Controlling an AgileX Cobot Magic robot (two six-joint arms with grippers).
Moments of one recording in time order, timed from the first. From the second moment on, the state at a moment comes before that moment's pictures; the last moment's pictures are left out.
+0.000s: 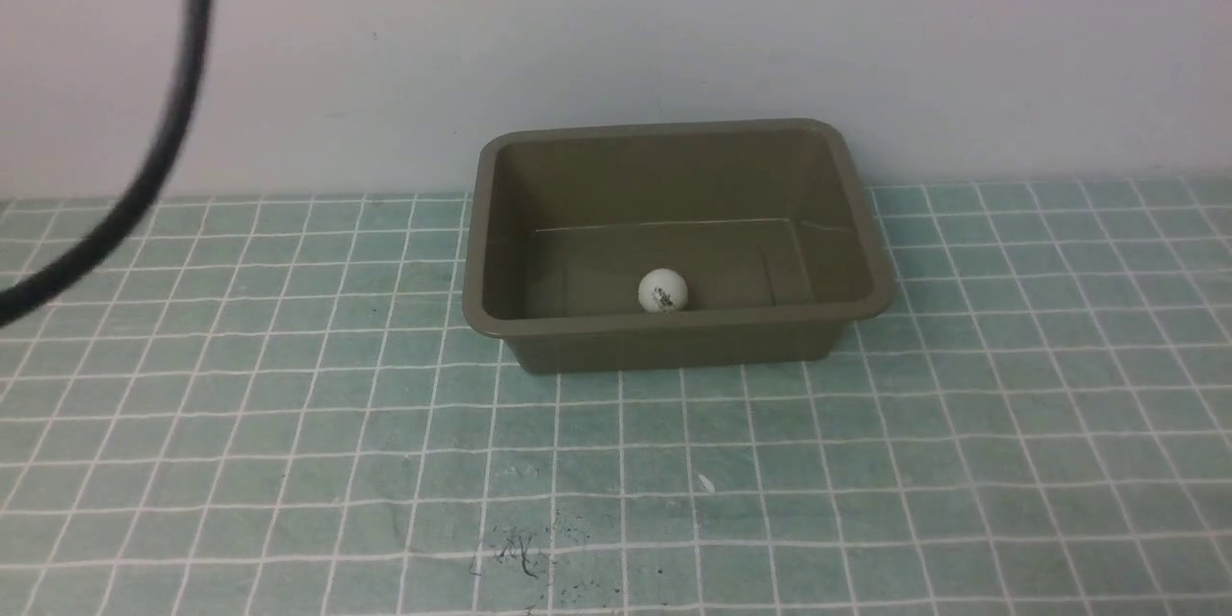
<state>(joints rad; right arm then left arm) -0.02 -0.01 0.02 -0.21 0.38 0.31 -0.33 1.18 -1.59 -0.22 0.96 0.13</state>
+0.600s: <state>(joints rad) -0.02 -0.01 0.02 -0.21 0.38 0.31 -0.33 0.71 -1.46 -0.03 1.00 0.04</state>
